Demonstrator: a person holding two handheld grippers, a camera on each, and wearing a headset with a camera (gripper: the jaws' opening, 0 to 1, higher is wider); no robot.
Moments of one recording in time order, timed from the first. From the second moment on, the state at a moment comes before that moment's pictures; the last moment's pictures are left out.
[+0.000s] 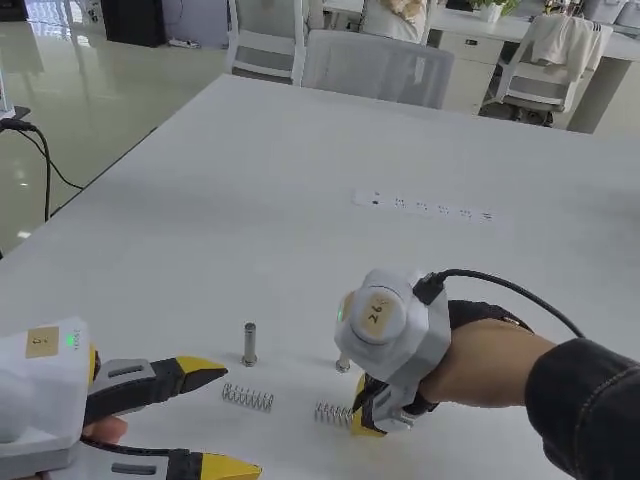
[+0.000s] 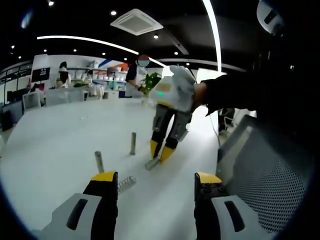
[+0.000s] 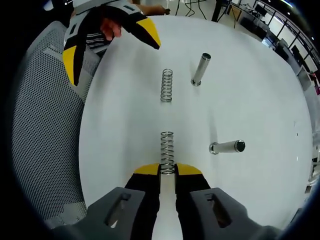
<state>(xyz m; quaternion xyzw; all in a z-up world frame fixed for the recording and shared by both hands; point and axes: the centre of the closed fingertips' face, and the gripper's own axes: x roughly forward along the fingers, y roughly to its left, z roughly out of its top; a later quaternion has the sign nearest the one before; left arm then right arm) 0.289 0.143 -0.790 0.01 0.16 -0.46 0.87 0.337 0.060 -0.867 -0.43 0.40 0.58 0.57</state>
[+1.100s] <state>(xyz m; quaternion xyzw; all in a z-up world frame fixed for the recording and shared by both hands) 0.290 0.118 -0.782 0.05 0.15 -0.51 0.85 0.298 0.090 -0.807 -0.43 0.35 0.63 0.54</state>
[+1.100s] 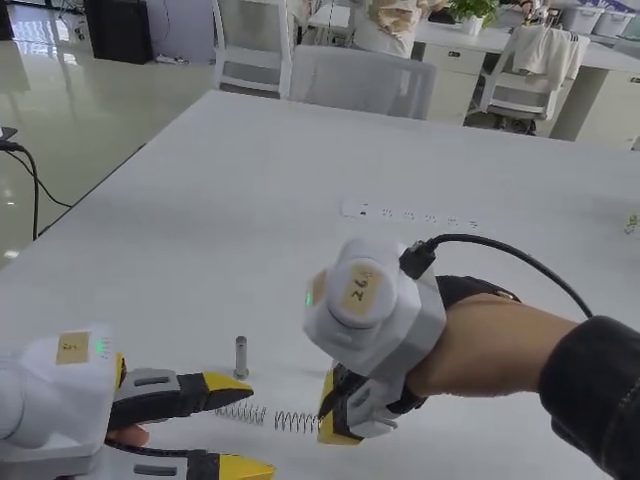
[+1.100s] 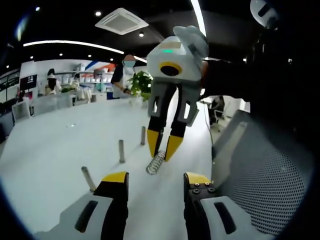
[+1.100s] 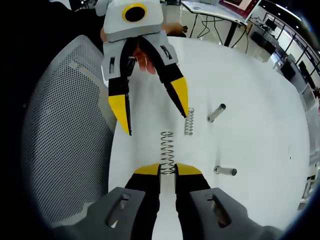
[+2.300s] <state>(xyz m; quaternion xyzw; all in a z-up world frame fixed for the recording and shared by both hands) 0.283 0.104 -0.779 0.06 0.14 -0.54 0.83 0.280 0.096 -0.796 -0.45 0.32 0.66 0.51</state>
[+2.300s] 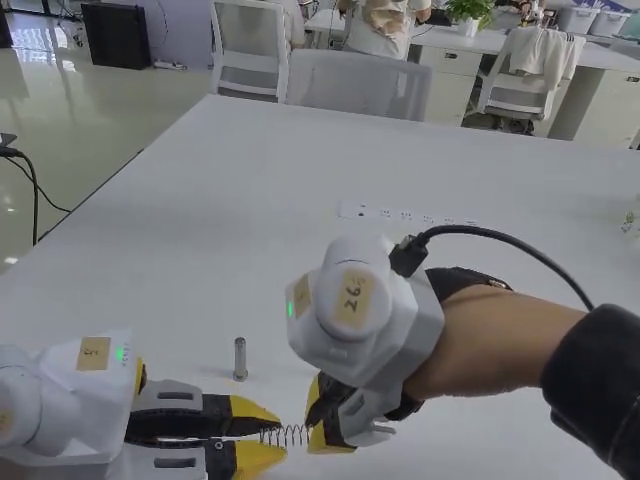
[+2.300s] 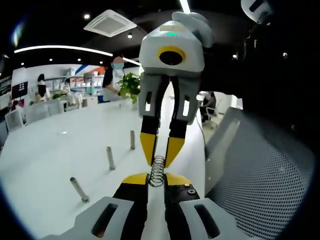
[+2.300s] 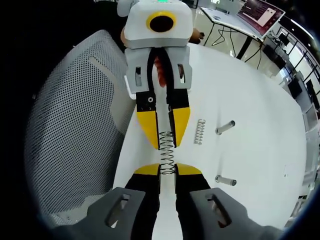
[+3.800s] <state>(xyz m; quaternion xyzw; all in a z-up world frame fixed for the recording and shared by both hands) 0.280 0.096 -0.762 0.05 0.12 -0.55 0.83 0.280 0.092 -0.795 -0.42 0.33 0.66 0.53</state>
